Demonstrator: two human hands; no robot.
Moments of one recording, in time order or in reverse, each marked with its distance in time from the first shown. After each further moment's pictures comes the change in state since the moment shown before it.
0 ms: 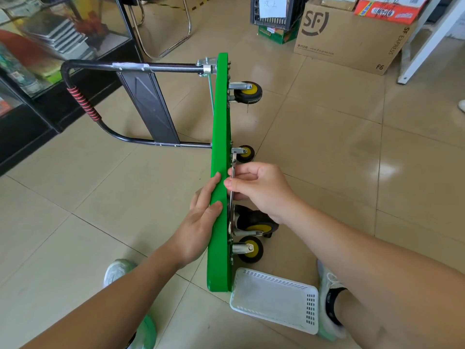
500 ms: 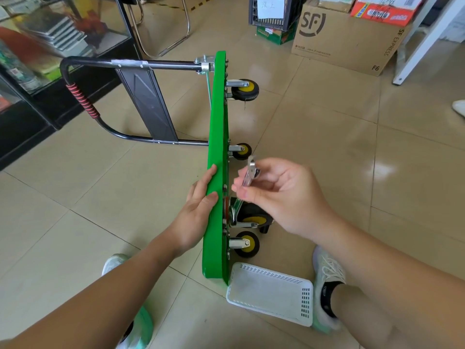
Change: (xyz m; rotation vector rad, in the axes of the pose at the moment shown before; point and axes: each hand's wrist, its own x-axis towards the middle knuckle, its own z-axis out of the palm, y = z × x) left_hand -0.001 0.001 0.002 -0.014 0.018 0.008; right_hand -0.074 -0.026 -0.018 0.009 -0.064 -0.306
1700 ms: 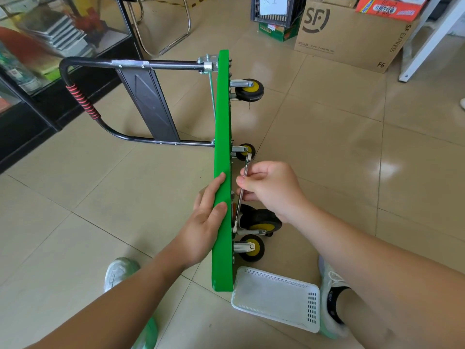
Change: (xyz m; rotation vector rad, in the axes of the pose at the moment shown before) left_hand 0.000 -0.004 0.001 0.067 -0.002 0.025; right_hand 0.061 0.042 0.010 -0.105 0.207 0.394
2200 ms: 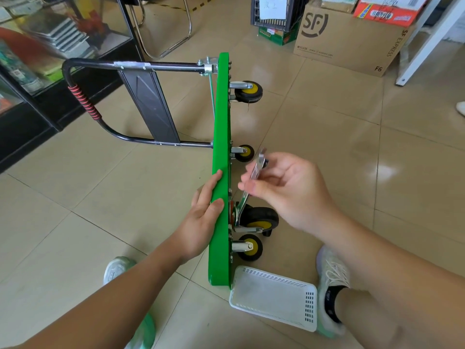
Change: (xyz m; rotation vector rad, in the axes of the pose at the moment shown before) left_hand -0.002 0.004 -0.001 -0.028 -0.016 -0.020; right_hand -0.054 -0.022 -0.025 0.056 -0.143 -0.382
